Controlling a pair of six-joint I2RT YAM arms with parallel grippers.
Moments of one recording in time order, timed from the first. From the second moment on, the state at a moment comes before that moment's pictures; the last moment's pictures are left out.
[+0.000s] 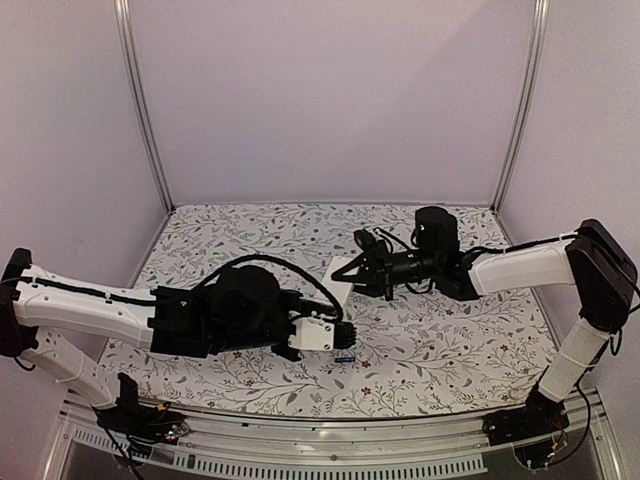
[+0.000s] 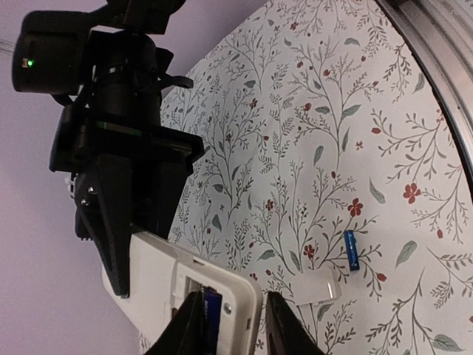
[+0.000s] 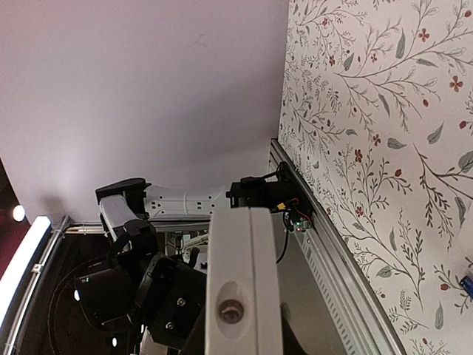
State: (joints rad) left arm -1.29 1.37 0.86 0.01 -0.24 0.83; right arm 0.73 1.69 0.92 0.55 -0.94 1.32
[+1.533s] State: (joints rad) left arm -1.01 1.37 0.81 0.11 0.28 -0.47; right arm 0.71 1.57 0.94 0.31 -0.83 0.76
